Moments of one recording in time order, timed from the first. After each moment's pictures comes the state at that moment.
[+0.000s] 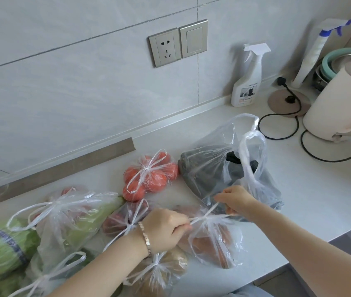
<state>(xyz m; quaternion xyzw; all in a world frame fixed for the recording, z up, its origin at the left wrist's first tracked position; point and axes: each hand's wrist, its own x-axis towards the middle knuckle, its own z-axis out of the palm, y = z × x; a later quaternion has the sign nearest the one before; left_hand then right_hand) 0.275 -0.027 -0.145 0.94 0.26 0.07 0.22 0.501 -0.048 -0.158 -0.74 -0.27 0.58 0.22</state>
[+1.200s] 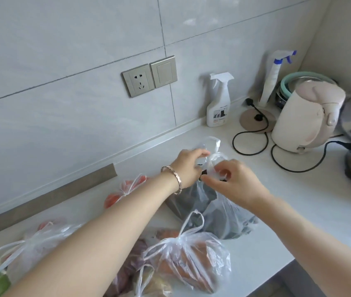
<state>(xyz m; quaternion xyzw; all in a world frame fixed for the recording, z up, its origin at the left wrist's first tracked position) 0.433 0.060 -0.076 0.84 0.39 0.07 0.36 0.534 -0.057 -0.045 -0.78 -0.50 0.26 0.28</state>
